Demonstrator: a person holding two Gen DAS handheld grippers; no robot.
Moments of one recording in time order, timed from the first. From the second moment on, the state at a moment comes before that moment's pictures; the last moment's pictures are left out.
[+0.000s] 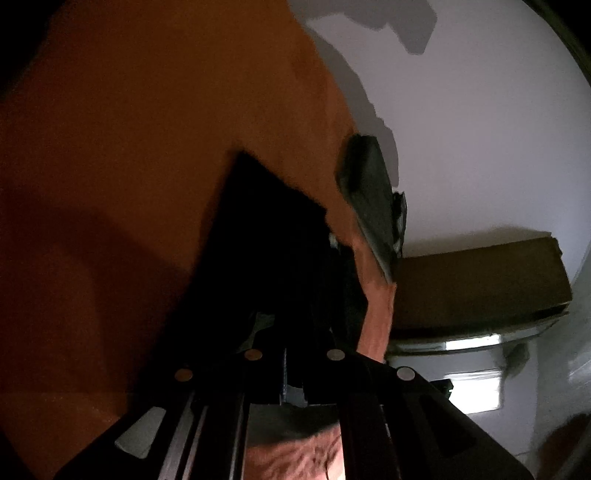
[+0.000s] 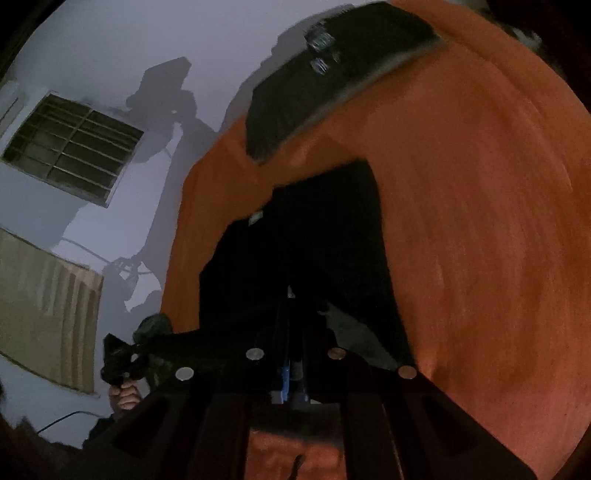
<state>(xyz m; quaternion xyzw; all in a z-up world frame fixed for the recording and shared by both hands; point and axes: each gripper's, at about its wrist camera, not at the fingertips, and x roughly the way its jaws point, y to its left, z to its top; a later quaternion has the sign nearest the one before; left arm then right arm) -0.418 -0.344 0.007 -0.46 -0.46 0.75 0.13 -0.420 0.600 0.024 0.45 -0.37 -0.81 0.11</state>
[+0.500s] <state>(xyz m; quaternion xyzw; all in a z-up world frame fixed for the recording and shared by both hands) -0.617 -0.366 -0.070 -0.52 -0.56 0.65 -0.05 -0.611 0.656 -0.063 0.49 -0.48 -0.73 -0.05</state>
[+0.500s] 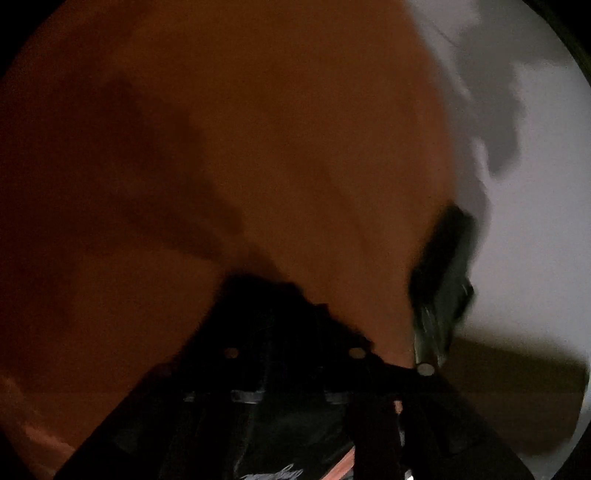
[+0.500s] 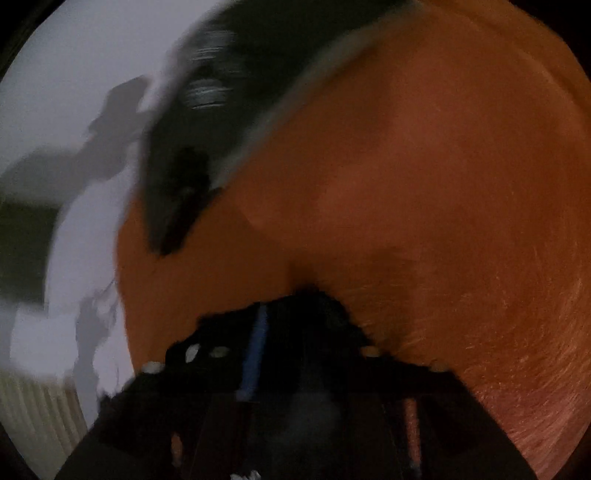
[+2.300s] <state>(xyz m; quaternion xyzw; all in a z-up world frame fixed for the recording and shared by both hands) -0.354 -0.314 -0.067 -0.45 -0.42 0.79 -0.02 -0.319 0.576 -0.081 0.41 -0.40 -0.82 -0.07</state>
